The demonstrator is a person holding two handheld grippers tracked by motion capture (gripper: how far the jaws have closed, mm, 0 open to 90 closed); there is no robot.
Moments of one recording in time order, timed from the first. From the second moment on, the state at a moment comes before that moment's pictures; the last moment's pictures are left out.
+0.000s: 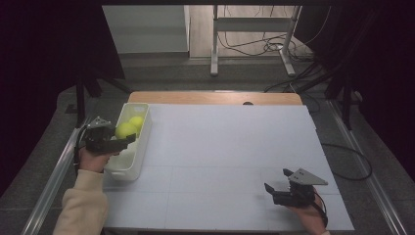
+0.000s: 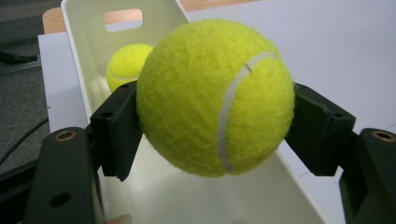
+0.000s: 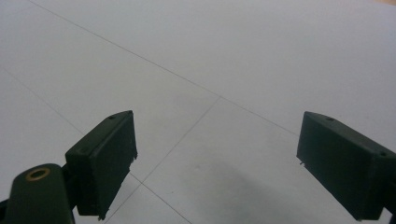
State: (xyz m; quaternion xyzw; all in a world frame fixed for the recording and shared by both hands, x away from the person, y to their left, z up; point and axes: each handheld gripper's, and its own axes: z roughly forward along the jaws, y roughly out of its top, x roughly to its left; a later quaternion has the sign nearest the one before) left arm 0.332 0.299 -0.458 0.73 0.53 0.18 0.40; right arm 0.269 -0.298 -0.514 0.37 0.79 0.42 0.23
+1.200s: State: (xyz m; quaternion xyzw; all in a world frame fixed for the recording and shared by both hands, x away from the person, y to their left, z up) left arm 0.306 0.263 -0.440 0.74 0.43 0.19 0.49; right arm 0.268 -0.299 -0.513 0.37 0.79 0.42 0.23
